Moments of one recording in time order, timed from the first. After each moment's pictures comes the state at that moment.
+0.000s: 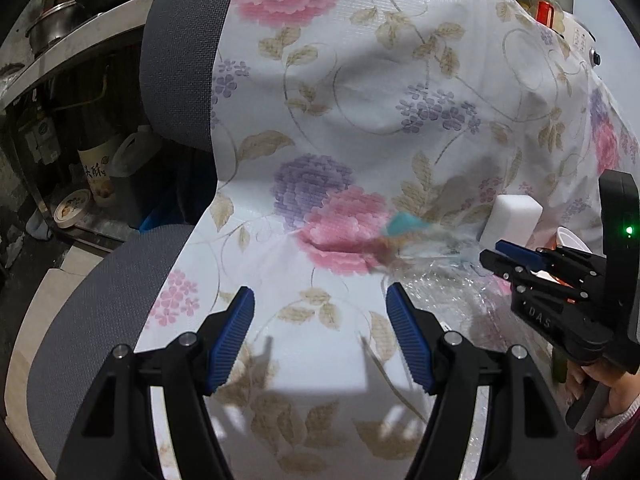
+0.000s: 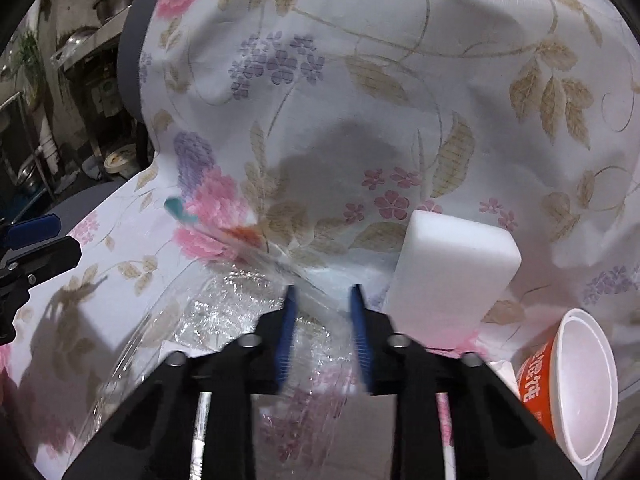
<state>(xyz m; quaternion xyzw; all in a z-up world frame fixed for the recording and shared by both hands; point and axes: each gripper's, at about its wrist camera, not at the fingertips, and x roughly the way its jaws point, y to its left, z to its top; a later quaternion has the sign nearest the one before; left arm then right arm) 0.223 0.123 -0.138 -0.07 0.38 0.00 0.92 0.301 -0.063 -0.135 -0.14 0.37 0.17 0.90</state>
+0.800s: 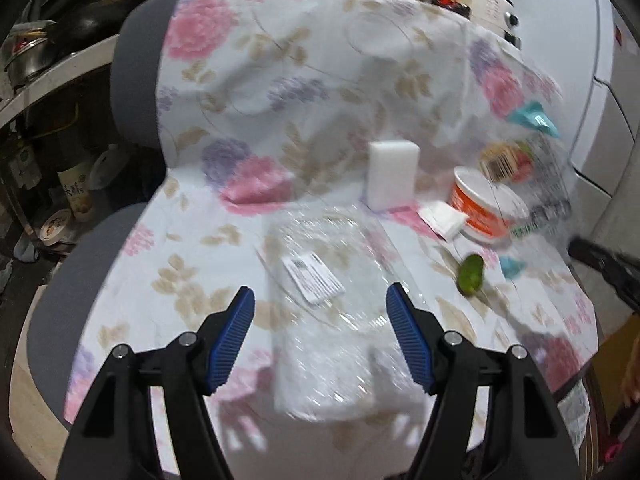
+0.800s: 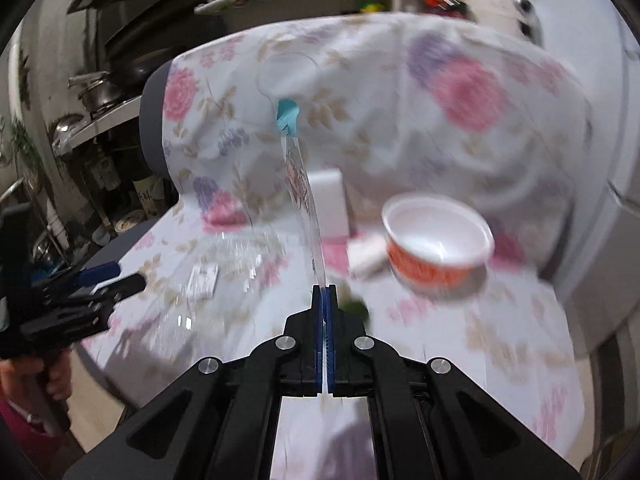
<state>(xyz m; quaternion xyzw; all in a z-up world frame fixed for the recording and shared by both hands) 0.109 0.034 -0.118 -0.03 0.37 -0.08 0.92 0.091 -0.215 -0.076 0.02 0.34 0.12 0.93</state>
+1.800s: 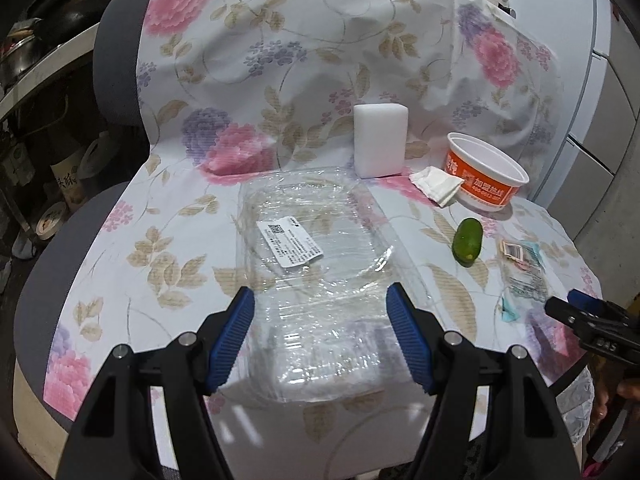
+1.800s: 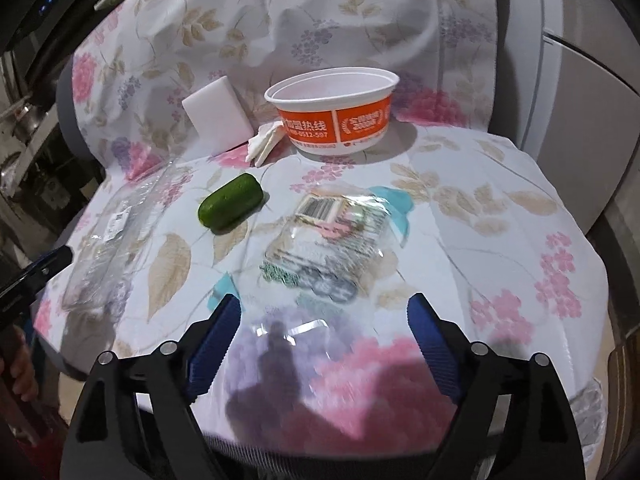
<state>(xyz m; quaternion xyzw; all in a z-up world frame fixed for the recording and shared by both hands) 0.108 0.018 -0.142 -0.01 0.39 -0.07 0.92 0.098 -0.265 -0.167 0.08 0.42 0.01 0.90</state>
